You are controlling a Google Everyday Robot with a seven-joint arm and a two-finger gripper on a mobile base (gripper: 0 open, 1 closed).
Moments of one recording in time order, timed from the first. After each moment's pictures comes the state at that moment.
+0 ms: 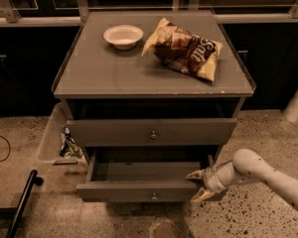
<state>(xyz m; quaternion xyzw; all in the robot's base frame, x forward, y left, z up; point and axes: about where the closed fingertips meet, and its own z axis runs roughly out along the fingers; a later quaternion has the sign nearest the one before) 0.515 -0.201 0.402 -0.71 0.61 0.18 0.30</state>
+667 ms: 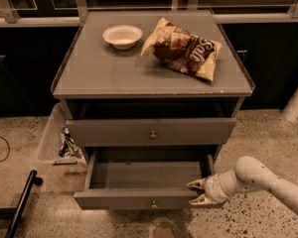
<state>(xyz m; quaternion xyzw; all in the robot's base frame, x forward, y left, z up) 0.474 -0.199 0.399 -0.72 0.60 0.20 0.28</state>
